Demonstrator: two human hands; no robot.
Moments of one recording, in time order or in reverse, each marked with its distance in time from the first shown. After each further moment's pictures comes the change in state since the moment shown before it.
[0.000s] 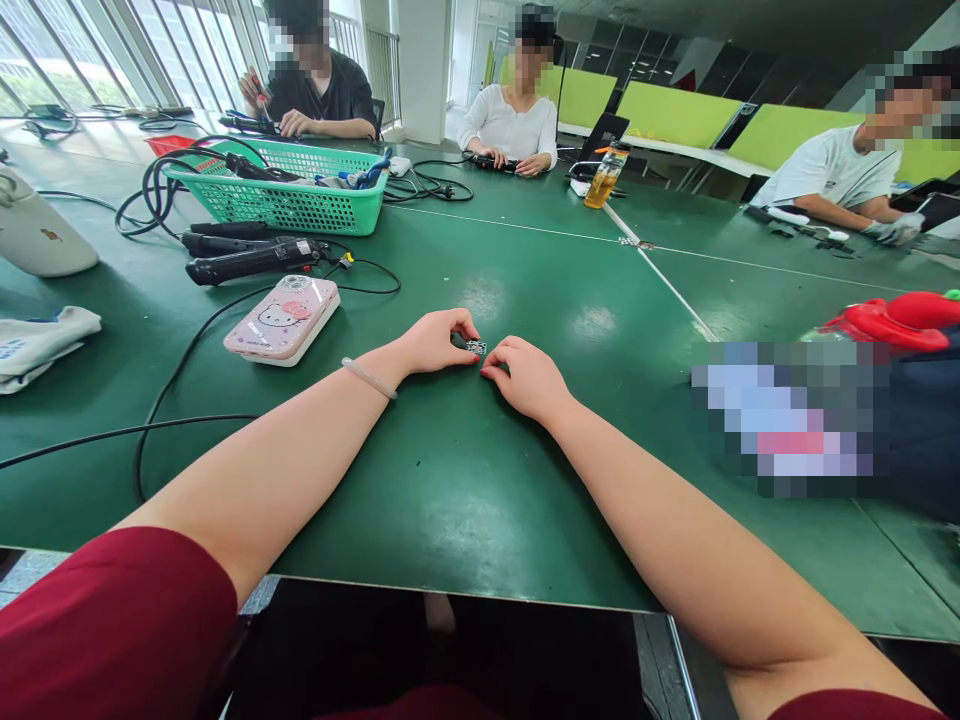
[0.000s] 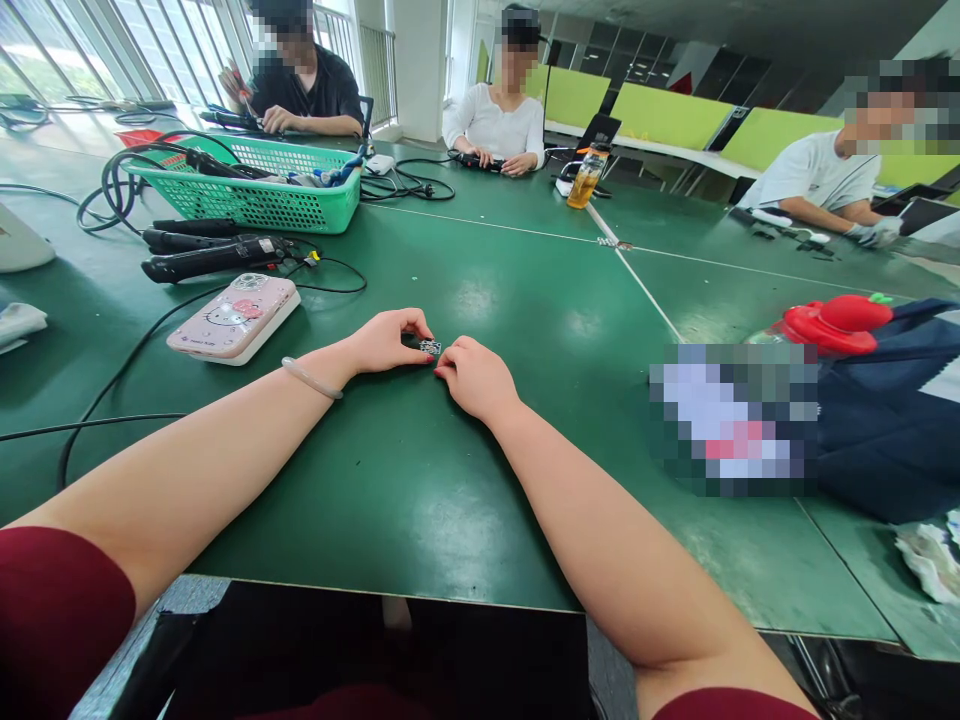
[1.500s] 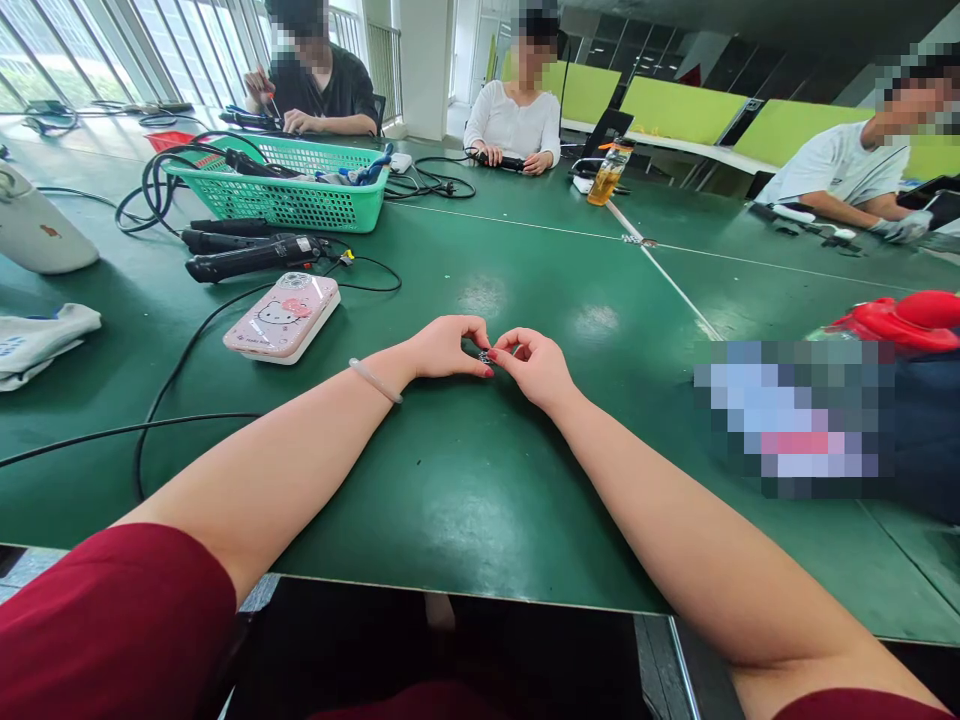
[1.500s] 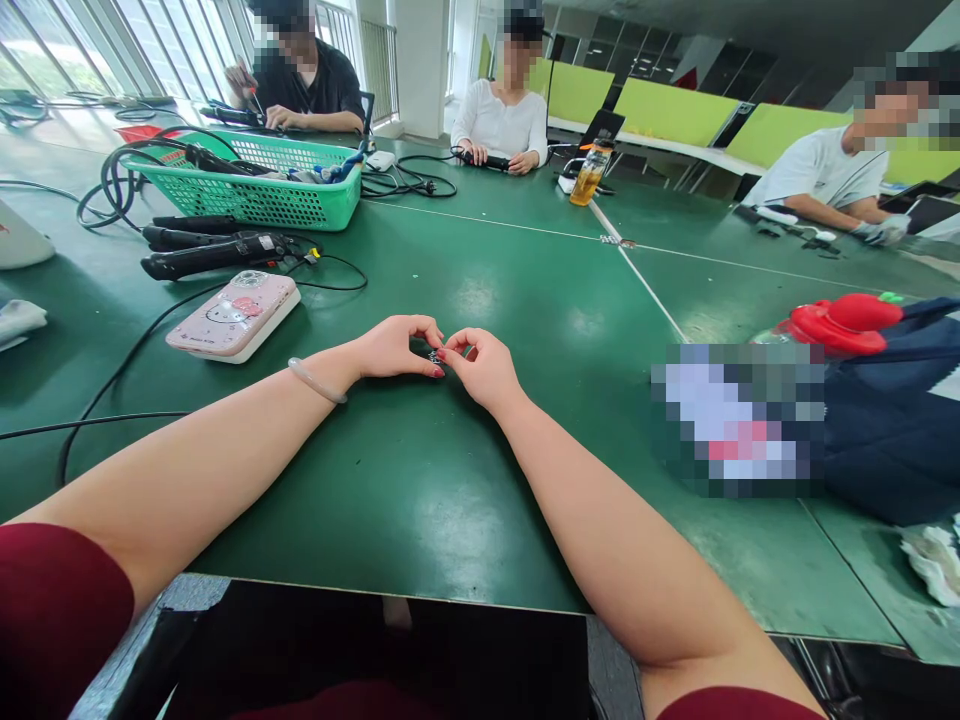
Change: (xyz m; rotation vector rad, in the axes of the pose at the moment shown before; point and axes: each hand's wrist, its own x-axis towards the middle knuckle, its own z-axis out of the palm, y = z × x) left_hand -0.002 0.011 0.005 -0.015 -0.120 0.044; right_hand 0.003 0.005 0.000 0.585 0.160 0.211
